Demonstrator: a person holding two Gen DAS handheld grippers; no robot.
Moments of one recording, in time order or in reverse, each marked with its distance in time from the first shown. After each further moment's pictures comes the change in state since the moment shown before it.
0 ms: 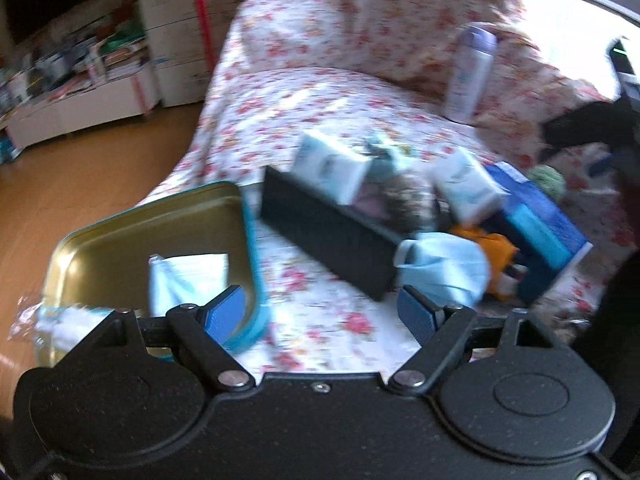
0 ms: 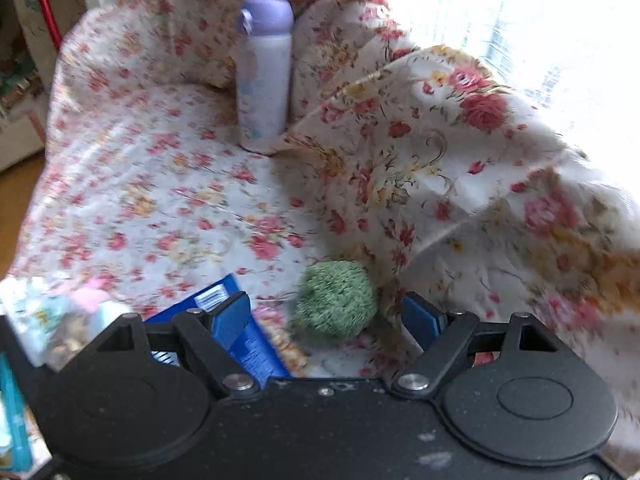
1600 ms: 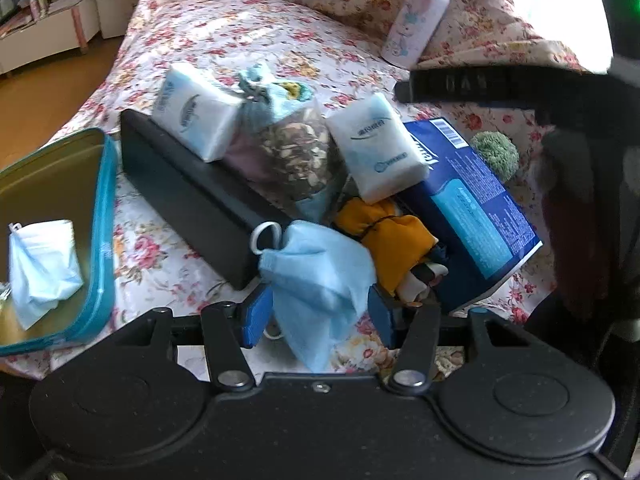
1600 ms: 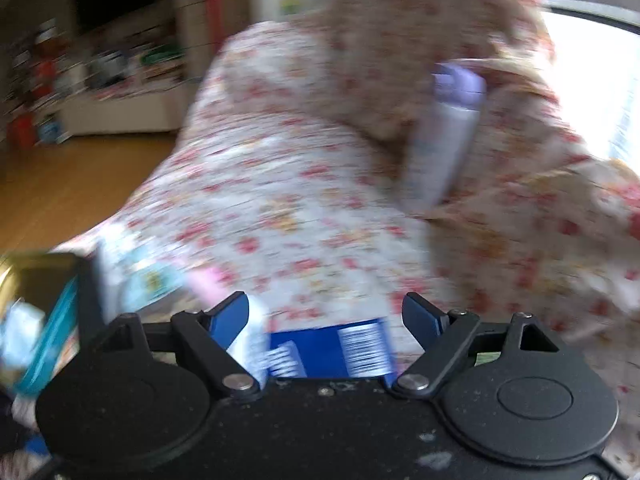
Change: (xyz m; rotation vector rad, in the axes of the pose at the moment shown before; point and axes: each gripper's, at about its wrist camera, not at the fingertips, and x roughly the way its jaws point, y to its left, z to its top) left arm 0.058 -0.056 0.018 -0.087 0.206 -0.174; right arm -0.017 0.058 -0.026 -0.362 -0.227 0.356
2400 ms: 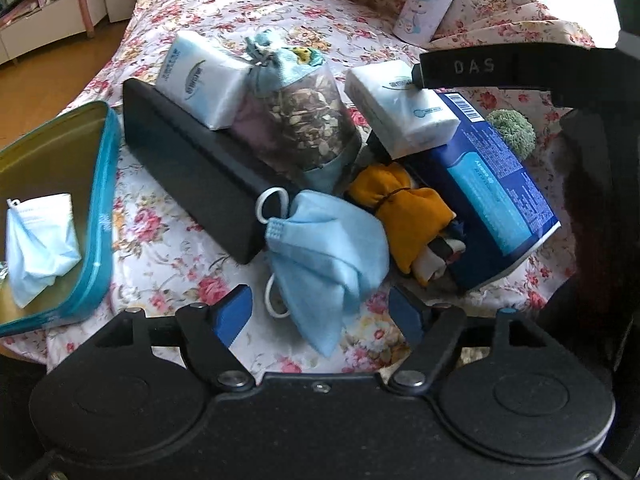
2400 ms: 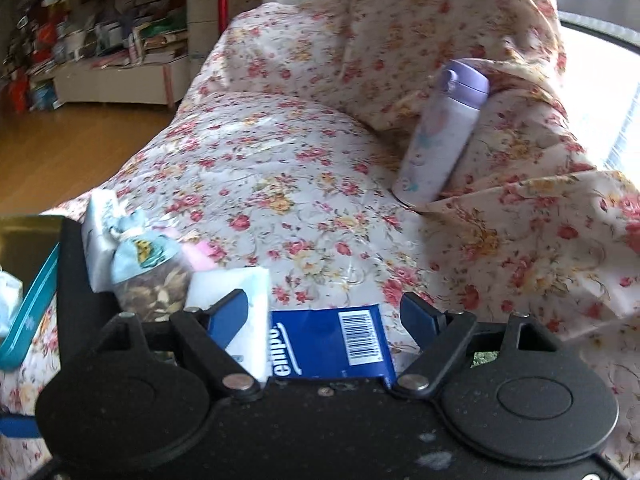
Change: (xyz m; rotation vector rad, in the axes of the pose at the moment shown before) left arm 0.018 -0.003 -0.006 -0.009 0.056 0.024; right arm 0.004 0.002 -0.006 -0.046 0.030 -0.090
